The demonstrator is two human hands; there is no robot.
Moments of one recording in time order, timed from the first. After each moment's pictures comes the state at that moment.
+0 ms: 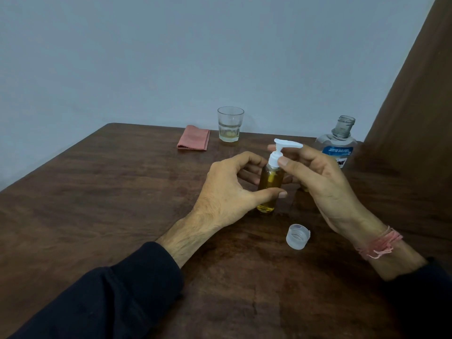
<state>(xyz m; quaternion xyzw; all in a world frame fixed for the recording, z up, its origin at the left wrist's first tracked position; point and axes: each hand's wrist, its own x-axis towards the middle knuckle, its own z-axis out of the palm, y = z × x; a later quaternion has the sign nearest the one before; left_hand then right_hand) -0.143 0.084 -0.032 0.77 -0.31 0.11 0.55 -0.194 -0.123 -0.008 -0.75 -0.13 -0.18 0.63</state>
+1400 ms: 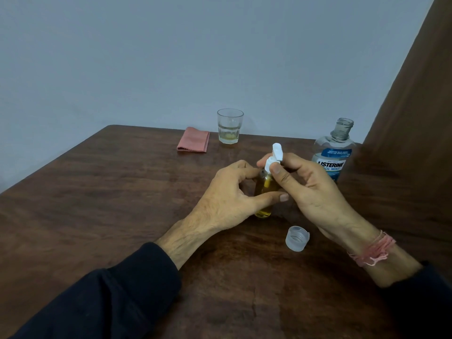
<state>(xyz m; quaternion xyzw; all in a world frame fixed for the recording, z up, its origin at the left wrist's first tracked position) -0.143 0.084 -0.031 0.78 -0.33 0.05 0.52 -0.203 -0.106 -0.008 -0.80 -0.12 -0.16 0.57</state>
